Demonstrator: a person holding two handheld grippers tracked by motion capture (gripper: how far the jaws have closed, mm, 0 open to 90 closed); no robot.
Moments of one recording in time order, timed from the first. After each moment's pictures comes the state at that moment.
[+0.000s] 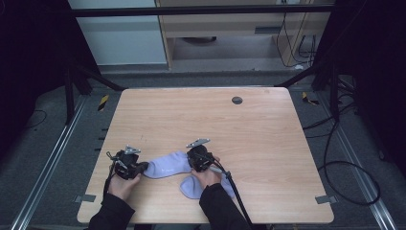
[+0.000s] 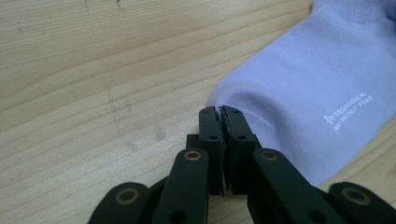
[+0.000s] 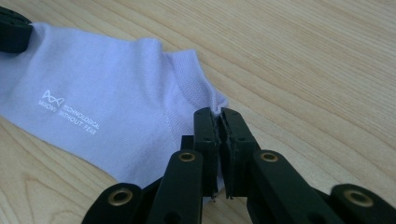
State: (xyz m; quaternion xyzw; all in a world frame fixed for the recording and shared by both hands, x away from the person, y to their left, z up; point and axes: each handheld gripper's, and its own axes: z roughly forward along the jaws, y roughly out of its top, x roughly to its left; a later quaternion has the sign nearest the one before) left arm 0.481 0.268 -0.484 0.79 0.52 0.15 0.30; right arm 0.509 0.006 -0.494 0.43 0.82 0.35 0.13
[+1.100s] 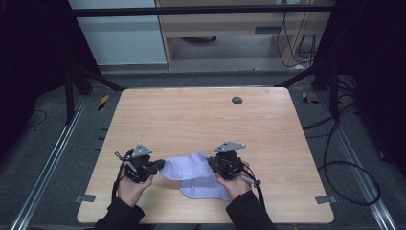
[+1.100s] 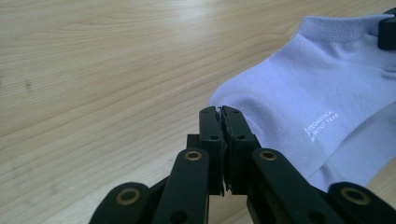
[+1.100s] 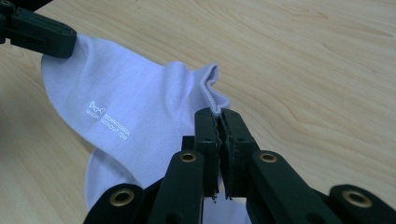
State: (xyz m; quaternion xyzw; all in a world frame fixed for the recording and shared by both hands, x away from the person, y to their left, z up) left arm 0.450 0.210 -0.437 0.80 0.45 0.14 0.38; right arm 0.453 -0.076 -0.435 0.42 0.80 0.40 0.14
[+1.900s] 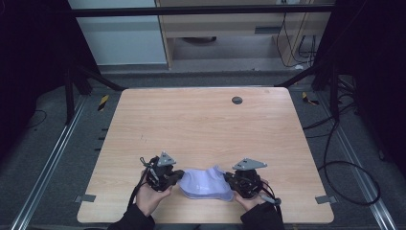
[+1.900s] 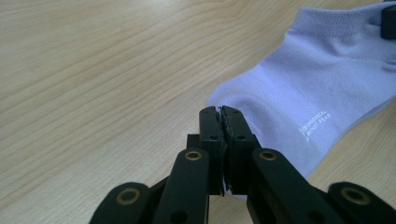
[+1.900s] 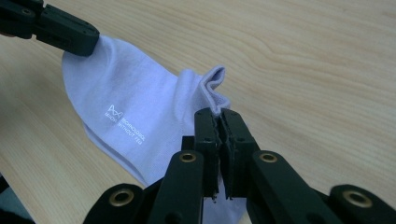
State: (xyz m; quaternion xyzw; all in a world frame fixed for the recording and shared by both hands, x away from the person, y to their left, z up) left arm 0.437 0.158 -0.455 0.84 0.40 0.10 0.35; right arm 0.408 -0.121 -0.453 0.44 0.80 0.39 0.14
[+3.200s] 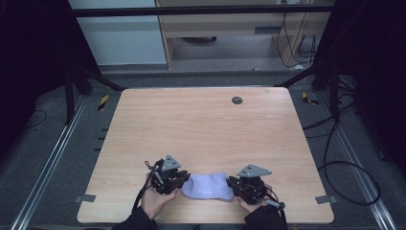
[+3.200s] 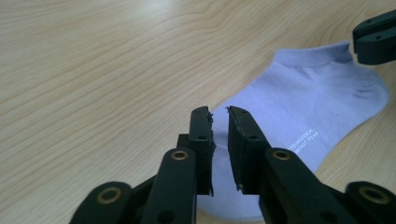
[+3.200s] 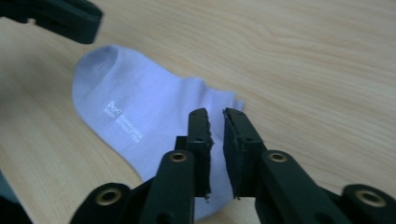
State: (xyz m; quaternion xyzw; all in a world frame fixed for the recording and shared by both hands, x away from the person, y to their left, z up) left arm 0.432 0.144 -0.461 0.84 0.37 0.12 0.37; right arm 0.401 -0.133 -0.472 0.42 0.80 0.41 0.14
